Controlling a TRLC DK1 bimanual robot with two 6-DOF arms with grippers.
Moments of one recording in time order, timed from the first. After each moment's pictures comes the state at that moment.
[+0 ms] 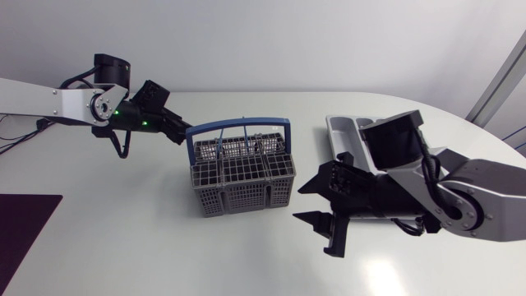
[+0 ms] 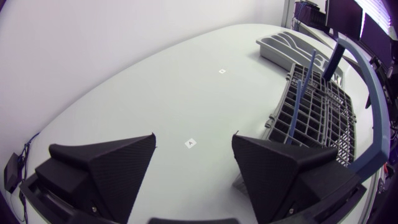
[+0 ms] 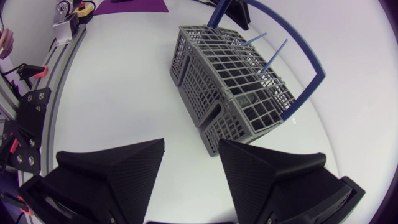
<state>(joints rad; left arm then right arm) -0.05 1.87 1.21 -0.08 0.45 0.50 0.54 1.28 0.64 -0.17 -0.33 -0.70</state>
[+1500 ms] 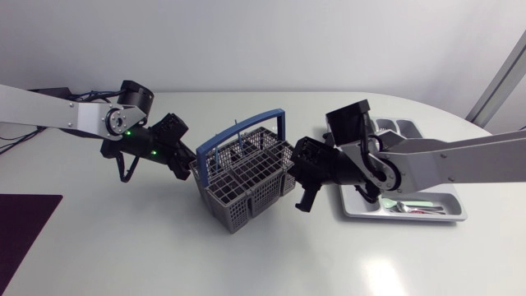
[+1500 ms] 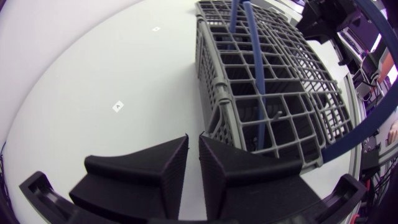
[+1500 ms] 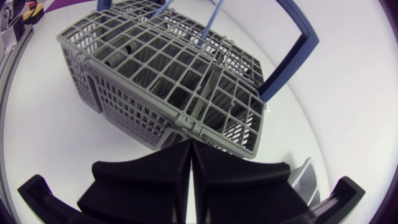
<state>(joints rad) -0.13 1.86 1.12 -0.34 0.54 0.70 0.48 1.66 0.82 0.08 -0.17 -0.67</state>
